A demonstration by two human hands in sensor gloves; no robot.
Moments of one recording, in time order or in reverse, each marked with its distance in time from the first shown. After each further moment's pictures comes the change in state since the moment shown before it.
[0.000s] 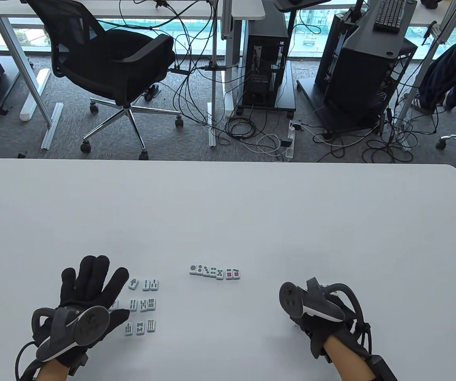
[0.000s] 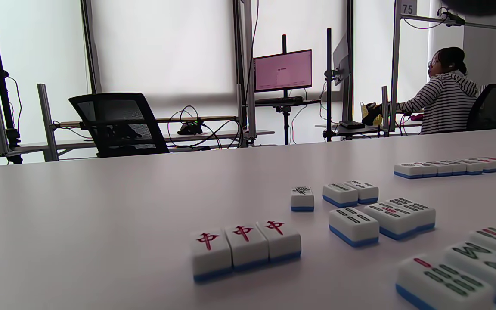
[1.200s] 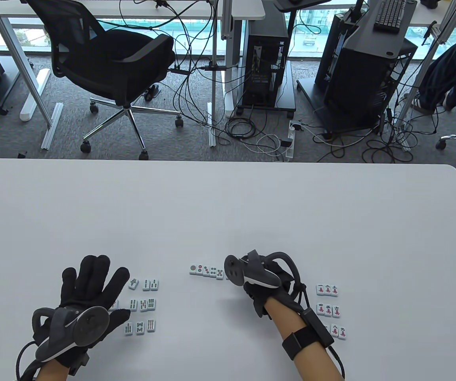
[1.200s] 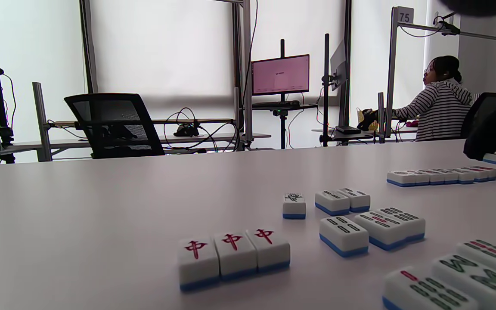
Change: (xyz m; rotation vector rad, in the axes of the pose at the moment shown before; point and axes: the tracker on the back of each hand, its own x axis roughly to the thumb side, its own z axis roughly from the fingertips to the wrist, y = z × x) left_hand 0.001 0.001 0.000 0.014 -0.010 0.026; right_hand 0.087 -0.032 -0.116 -0.195 -0.069 0.015
